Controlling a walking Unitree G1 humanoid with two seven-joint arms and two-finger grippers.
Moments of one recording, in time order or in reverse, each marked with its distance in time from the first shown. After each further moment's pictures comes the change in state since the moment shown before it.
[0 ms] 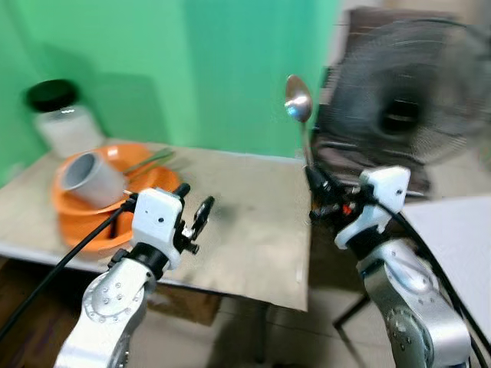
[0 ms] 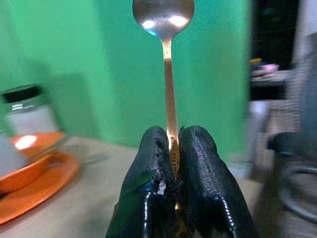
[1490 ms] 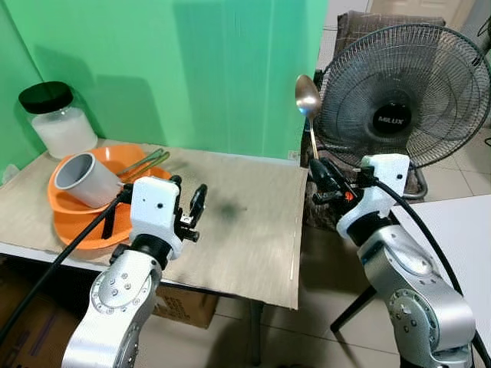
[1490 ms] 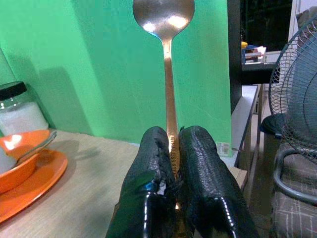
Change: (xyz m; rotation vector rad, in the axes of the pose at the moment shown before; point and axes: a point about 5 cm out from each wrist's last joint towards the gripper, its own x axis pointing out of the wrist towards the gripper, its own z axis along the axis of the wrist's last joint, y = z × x) left arm 0.005 0.001 0.009 -0.024 0.027 0.101; right arm 0.007 -0.007 0.002 0.031 0.083 -0.057
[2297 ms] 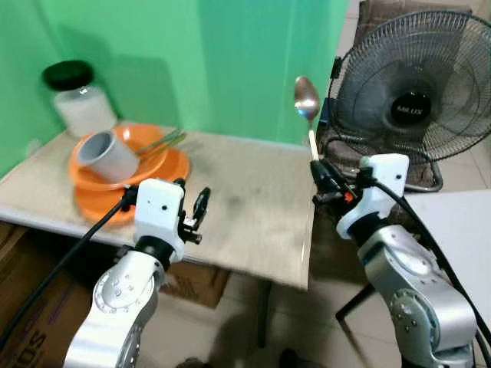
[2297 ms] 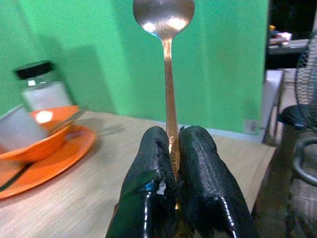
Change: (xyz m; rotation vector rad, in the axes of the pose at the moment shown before) left arm 0.001 -0.002 -0.003 0.012 0.014 -0.019; right arm 0.000 0.002 -0.001 -0.005 0.012 0.013
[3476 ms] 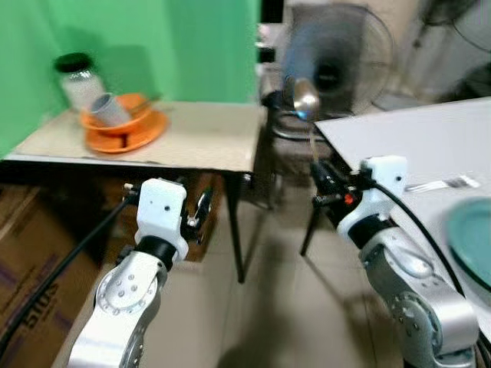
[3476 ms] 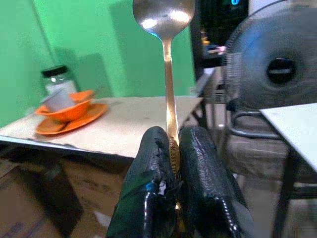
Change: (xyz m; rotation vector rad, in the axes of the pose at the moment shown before) left arm 0.001 -0.003 0.002 0.000 -0.024 0.014; right arm -0.003 -0.002 0.001 -0.011 0.005 -0.025
